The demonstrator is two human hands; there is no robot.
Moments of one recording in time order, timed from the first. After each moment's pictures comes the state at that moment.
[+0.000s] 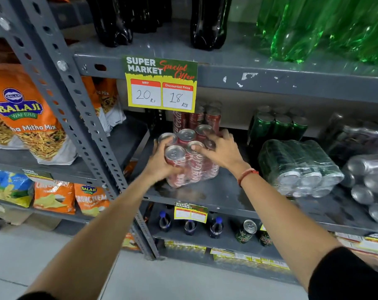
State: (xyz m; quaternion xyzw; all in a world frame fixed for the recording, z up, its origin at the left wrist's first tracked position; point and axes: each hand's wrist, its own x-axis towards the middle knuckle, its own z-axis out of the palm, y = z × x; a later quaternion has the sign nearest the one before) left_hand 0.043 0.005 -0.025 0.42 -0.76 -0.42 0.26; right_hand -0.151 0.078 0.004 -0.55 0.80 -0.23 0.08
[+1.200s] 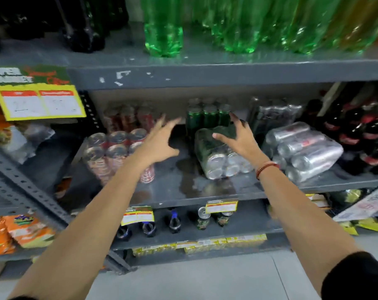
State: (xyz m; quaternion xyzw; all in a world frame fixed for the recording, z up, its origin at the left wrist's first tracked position) left_hand -0.103 0.096 0.062 0.28 -0.92 -0.23 0.13; right_hand -0.304 0.239 0.030 -0.39 0.83 -0.38 0.10
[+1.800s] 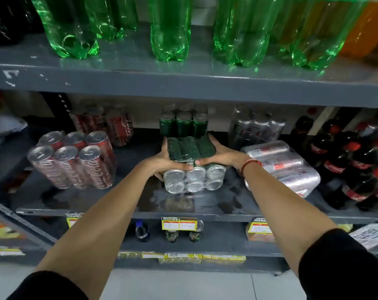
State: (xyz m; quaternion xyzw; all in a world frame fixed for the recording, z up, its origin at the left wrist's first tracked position) left_hand -0.228 0.137 0.004 0.43 -0.75 -0.50 -0.03; right_hand -0.416 0.249 0.012 -0.46 0.75 -0.26 0.40
